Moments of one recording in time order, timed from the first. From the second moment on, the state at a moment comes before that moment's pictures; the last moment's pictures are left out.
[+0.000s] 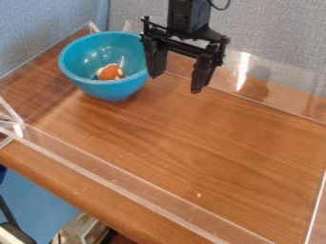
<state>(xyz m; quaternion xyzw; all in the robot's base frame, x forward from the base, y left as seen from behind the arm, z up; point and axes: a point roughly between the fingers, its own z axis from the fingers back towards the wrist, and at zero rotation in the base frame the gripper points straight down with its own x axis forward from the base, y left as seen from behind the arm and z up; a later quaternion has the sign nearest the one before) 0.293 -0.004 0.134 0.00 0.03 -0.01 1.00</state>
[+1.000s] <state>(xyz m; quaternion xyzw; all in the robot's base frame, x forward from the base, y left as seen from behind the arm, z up) 0.313 0.097 0.140 0.01 0.04 0.14 0.99</state>
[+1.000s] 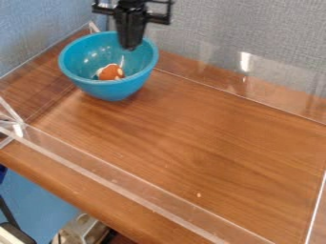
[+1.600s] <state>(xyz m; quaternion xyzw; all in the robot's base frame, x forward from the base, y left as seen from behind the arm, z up) 0.332 0.144 0.090 0.02 0.07 0.22 0.97</state>
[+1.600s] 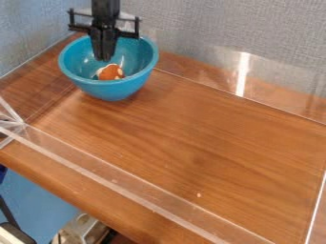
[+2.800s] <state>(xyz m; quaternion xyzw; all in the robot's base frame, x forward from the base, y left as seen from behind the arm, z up) 0.331 0.163 0.072 0.04 0.07 0.22 0.97</state>
